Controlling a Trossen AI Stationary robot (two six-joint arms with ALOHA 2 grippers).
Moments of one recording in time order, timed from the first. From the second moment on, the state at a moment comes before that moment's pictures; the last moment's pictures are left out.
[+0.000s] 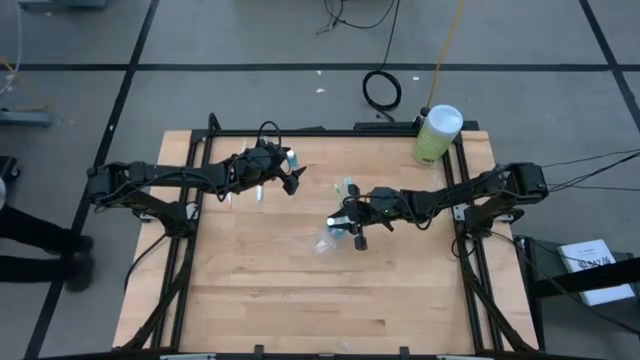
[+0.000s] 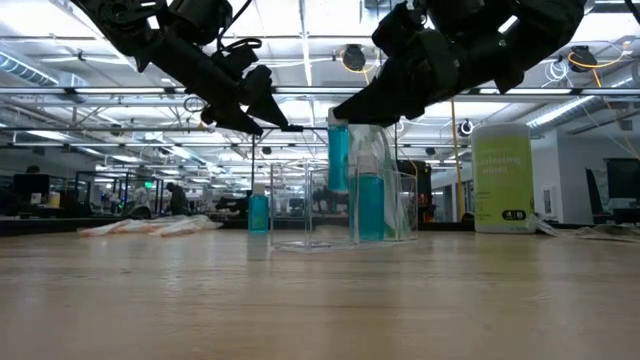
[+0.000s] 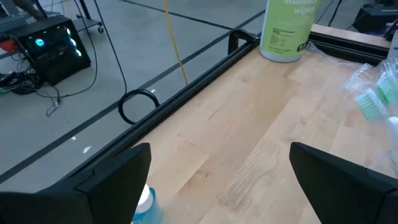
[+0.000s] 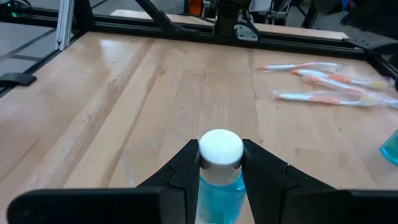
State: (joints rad) left arm 0.29 1.33 0.72 0.21 -0.34 -0.12; right arm 0.01 1.54 0.70 0.50 -0.08 -0.09
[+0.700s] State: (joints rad) left arm 0.29 1.33 0.72 0.21 -0.34 -0.12; right arm 0.01 1.54 0.66 0.48 -0.08 -0.07
